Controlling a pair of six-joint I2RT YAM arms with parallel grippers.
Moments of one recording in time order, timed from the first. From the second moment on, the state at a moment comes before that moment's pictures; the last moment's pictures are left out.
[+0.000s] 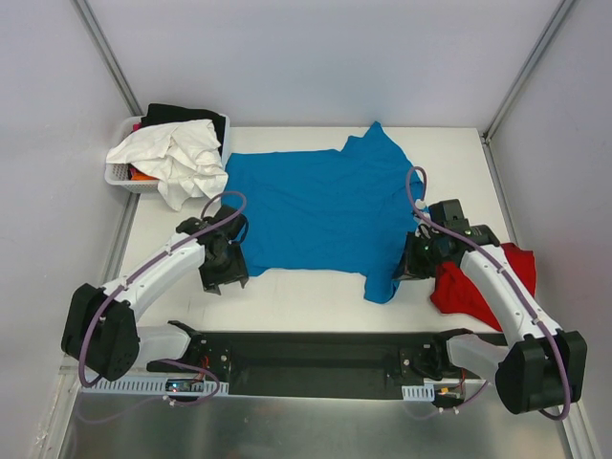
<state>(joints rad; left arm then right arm) -0.46 1.25 0.84 -1.05 -0.08 -0.79 0.21 1.11 0.84 -0.95 -0.39 0.35</state>
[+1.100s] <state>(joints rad) -0.18 1.26 0.67 -0.64 0.10 -0.67 0.21 1.07 0.84 -0.98 -0.38 0.35</state>
